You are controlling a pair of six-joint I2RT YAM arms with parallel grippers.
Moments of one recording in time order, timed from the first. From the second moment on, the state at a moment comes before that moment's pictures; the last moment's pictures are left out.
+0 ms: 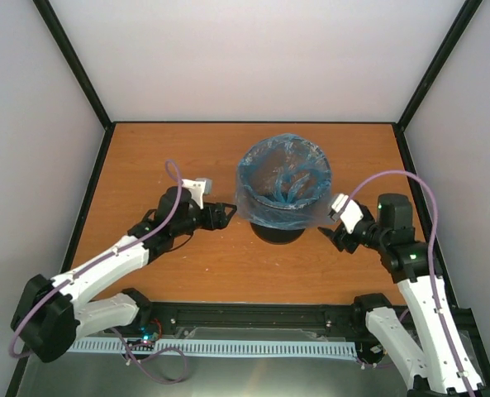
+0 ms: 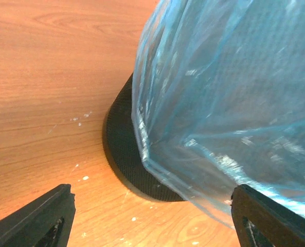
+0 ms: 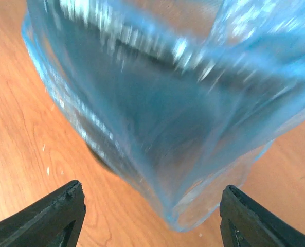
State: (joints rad) left arm -0.60 1.10 0.60 0.02 0.22 -0.57; right arm 0.14 0.66 0.75 -0.79 -0.47 -0.66
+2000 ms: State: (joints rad) left arm -0.60 1.38 1.45 -0.43 0.07 -0.20; right arm 0.25 1.40 1.74 -1.14 -0.52 -0.52
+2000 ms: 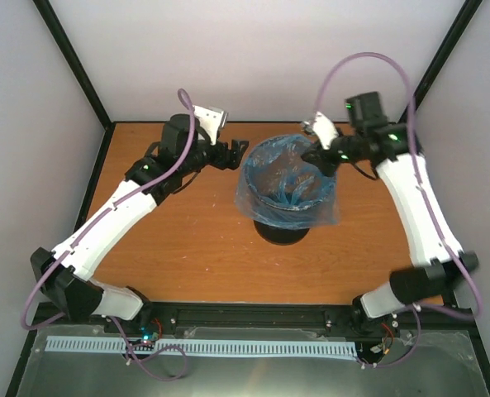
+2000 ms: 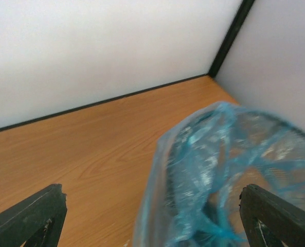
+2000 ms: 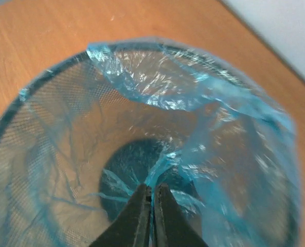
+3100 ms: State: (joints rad) left arm -0.48 1.32 1.30 -0.36 0.05 -0.20; right arm 0.53 1.78 1.59 -1.29 -0.14 -0.52
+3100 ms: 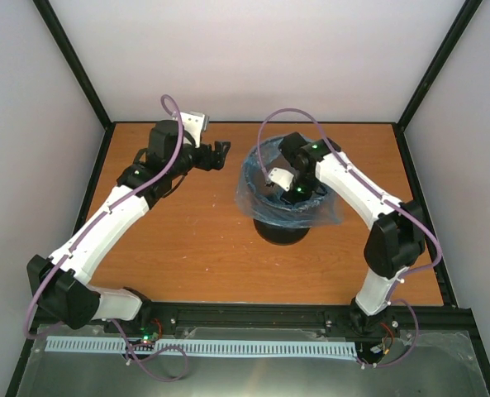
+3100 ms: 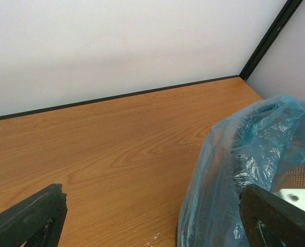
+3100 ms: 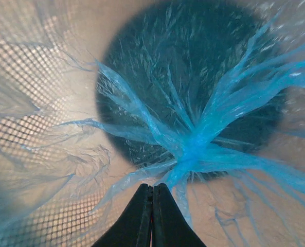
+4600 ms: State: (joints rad) left arm -0.47 1.30 1.28 -0.36 0.06 -0.22; right arm 0.19 1.14 1.42 -0.83 -0.29 -0.25
